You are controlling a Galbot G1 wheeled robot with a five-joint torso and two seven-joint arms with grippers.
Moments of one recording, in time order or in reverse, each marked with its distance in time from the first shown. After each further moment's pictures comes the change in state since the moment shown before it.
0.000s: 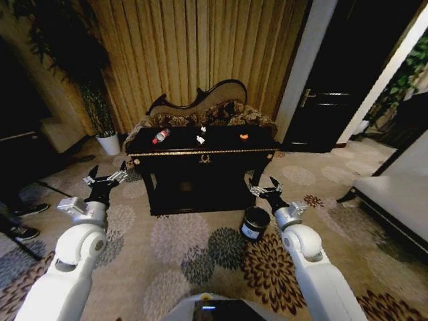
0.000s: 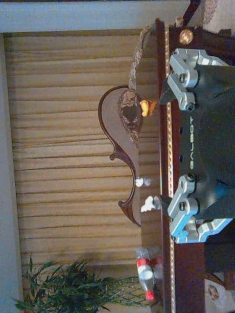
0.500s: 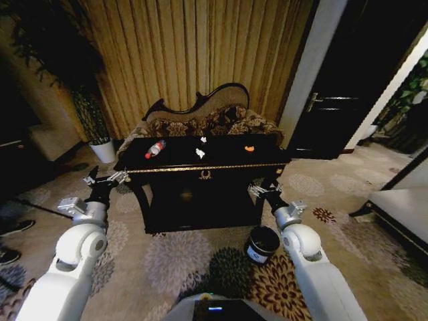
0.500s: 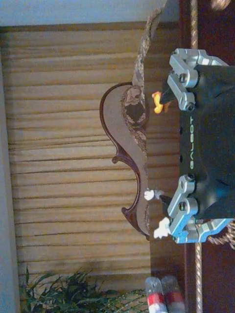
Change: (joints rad) left arm -0.002 -0.008 0.001 0.004 0.000 0.000 0.003; right arm 0.009 0.001 -0.006 -0.005 -0.002 0.000 0.000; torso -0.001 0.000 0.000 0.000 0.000
